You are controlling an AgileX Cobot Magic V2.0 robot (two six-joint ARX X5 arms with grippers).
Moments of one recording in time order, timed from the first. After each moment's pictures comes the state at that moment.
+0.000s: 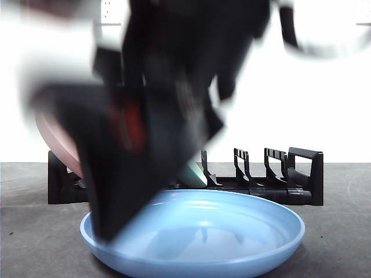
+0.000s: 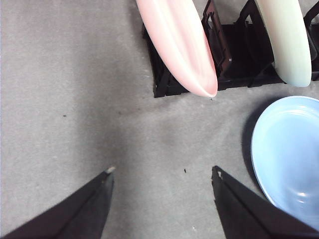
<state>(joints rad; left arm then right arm) -0.07 0.76 0.92 -0.98 0.21 -0.02 1.32 1.51 0.95 -0.53 0.15 -0.03</state>
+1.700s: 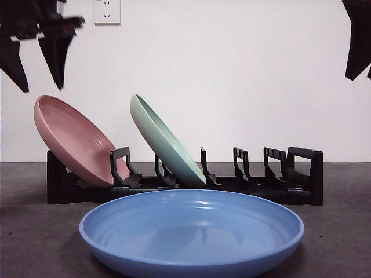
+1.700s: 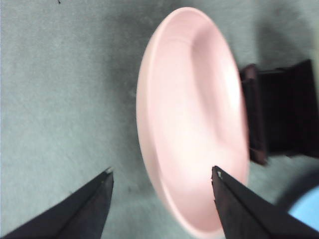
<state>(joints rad) -0.21 1.61 1.57 -1.05 0.00 -0.12 0.34 1.00 0.96 -0.80 0.00 -0.07</state>
